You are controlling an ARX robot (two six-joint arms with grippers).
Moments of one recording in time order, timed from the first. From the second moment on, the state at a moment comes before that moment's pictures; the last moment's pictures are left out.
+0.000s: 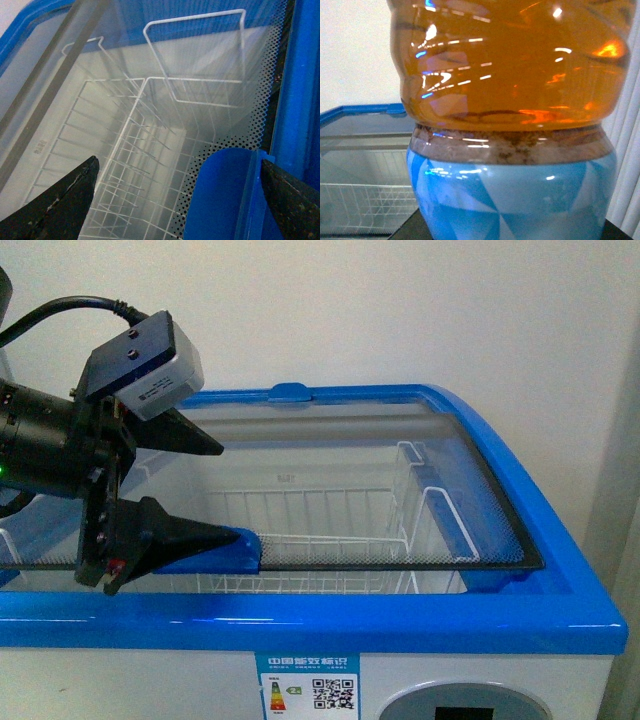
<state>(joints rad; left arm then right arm) -0.12 1.75 1.23 -0.08 0.76 1.09 0.06 0.44 0.65 -0.05 0.16 0.03</state>
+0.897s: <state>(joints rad) -0.16 2.23 1.97 -0.06 0.55 0.96 0.06 0.44 0.65 -0.05 0.16 0.03</state>
